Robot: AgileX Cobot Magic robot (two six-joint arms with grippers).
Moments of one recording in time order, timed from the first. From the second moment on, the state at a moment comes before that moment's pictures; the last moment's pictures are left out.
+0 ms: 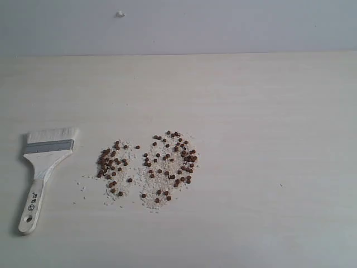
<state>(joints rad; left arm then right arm) -0.16 0.01 0.00 -0.60 -0.09 0.05 -0.02 0.01 0.00 0.11 0.12 -0.13</state>
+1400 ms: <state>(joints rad) -0.49 1.46 -0.99 0.13 1.04 -0.28 -0.02 0.01 0.00 0.11 0.12 -0.13</state>
